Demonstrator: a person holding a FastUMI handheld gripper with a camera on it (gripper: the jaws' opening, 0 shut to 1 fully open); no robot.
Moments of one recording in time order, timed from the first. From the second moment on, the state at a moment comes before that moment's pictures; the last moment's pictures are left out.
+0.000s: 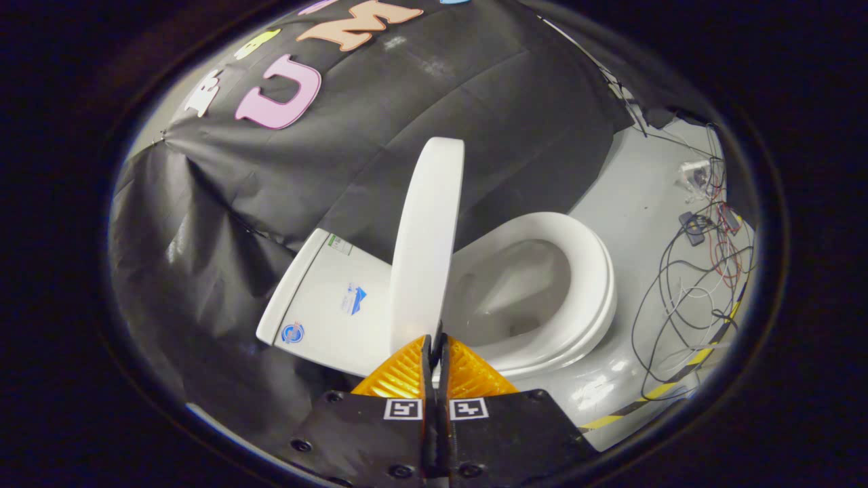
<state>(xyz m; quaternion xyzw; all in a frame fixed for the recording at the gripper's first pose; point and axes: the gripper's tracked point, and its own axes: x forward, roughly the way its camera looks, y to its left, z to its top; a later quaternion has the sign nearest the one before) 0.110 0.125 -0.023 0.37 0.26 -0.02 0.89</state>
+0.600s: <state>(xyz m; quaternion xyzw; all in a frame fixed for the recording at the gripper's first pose) 0.121 0.141 -0.007 0.35 0.26 -0.04 0.90</state>
